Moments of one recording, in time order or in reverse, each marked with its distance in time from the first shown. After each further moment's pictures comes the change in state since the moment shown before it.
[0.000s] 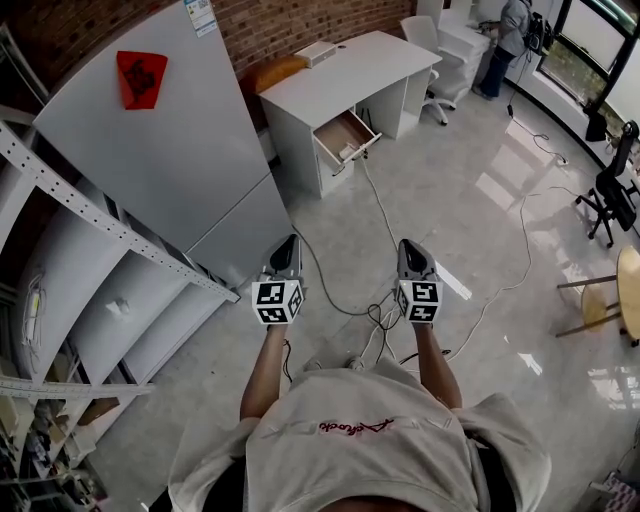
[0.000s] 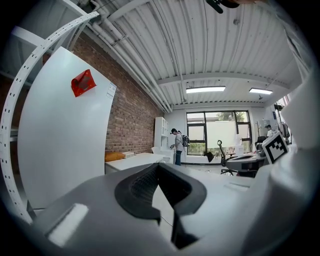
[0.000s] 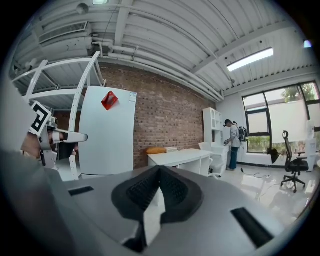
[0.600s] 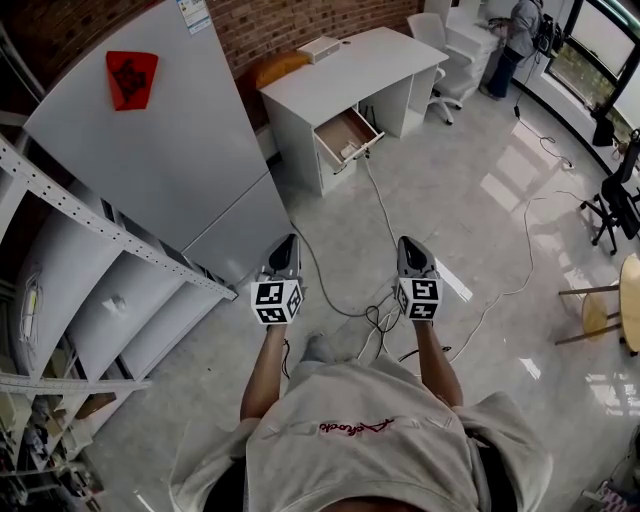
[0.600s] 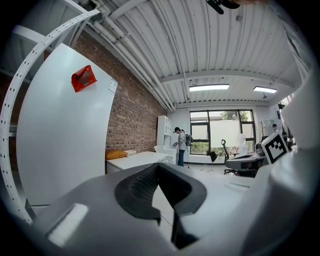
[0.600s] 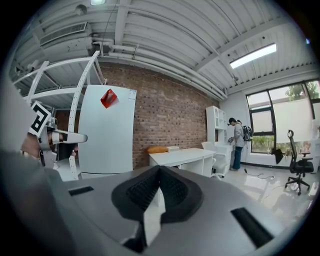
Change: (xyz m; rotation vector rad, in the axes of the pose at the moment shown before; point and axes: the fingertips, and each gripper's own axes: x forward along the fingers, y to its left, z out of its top) left arm 0.027 0.001 -0.012 -0.011 0.011 0.035; right arm 0.032 -0.019 -0.006 -0.010 0.008 0.039
